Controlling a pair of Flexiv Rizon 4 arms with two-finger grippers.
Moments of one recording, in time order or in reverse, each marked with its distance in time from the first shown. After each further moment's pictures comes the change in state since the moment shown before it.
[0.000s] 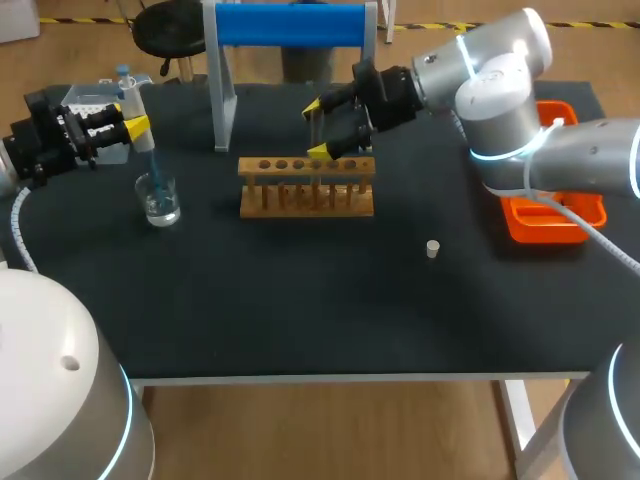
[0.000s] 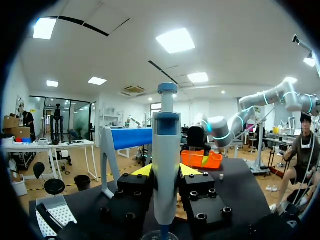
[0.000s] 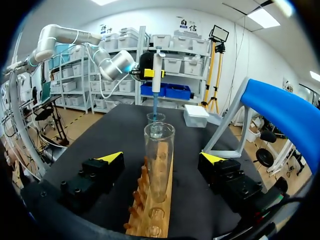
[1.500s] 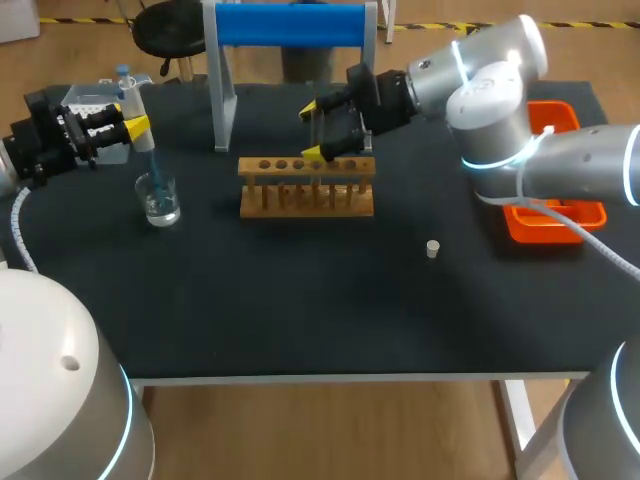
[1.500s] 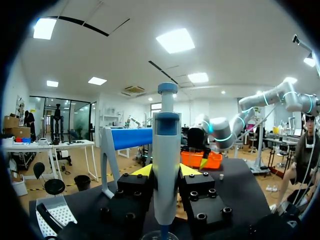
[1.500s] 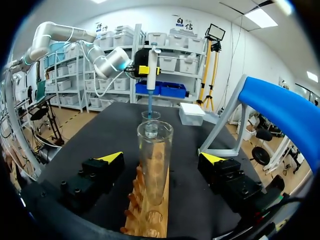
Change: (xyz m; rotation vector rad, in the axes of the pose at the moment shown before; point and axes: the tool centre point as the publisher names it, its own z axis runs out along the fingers) left arm 0.000 0.000 0.000 0.000 0.000 0.000; right arm -0.004 -0.002 0.008 0.016 -0.047 -0.001
